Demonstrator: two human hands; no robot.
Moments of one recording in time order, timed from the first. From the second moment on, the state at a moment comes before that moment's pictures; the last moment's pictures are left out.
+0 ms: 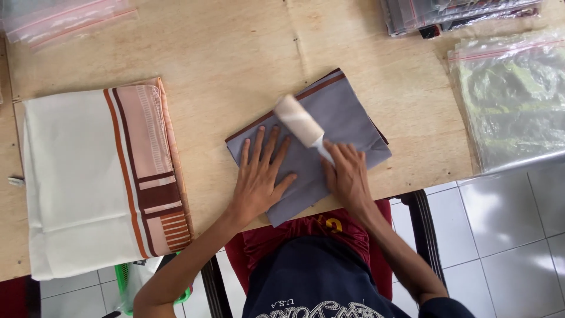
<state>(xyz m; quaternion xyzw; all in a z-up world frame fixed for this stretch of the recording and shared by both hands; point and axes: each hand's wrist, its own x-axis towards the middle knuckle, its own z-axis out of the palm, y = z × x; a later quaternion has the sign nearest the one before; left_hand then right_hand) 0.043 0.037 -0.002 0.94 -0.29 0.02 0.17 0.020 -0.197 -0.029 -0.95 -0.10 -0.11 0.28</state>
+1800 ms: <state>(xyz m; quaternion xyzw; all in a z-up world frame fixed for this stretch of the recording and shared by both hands) 0.106 0.089 0.045 0.88 -0.13 -0.09 0.45 0.221 -0.259 0.003 -0.87 -0.31 0.08 0.38</state>
